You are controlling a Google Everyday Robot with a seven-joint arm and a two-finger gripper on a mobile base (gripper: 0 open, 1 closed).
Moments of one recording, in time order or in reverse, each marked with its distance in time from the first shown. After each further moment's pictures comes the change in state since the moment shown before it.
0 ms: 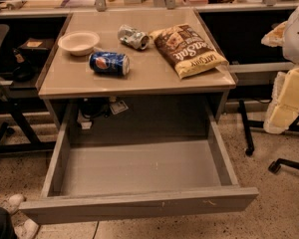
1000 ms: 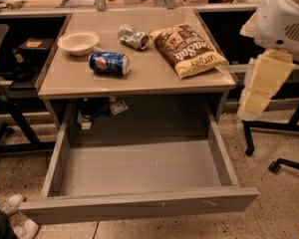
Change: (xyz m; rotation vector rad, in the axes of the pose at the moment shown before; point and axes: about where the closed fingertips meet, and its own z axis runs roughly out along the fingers) arm -0.042 -0.005 -0.003 -0.012 0.015 -0.006
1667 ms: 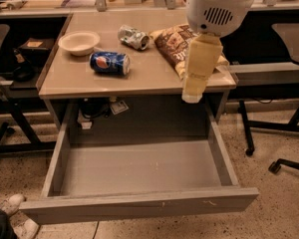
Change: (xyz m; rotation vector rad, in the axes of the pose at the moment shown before) arm -0.091 -0.015 0.011 0.042 0.046 -0.052
